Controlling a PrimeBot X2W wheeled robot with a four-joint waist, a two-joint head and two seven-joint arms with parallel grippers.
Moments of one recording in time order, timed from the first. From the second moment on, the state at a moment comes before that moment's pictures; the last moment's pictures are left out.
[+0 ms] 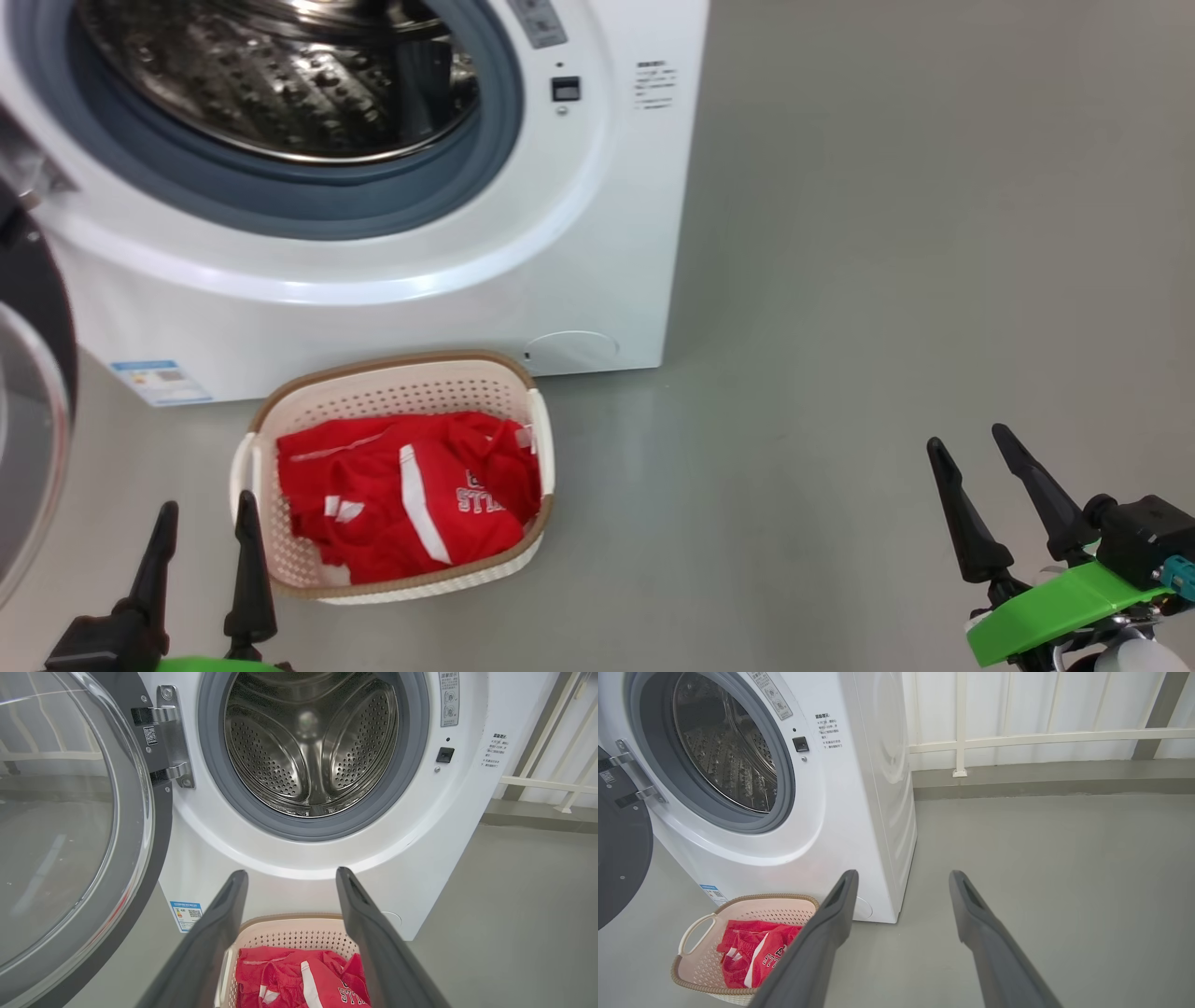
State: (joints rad) left arm -0.02 0.04 0.09 0.16 -0.17 -0.10 -0.25; right arm -0.08 -0.27 0.08 0.18 0.40 0.13 -0.25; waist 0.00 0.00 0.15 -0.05
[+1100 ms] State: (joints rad) left arm 0.08 0.04 0.01 0.13 -0.28 0.02 -0.25; right arm -0.09 -0.32 0.24 0.20 0.40 0.13 -0.25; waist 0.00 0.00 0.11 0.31
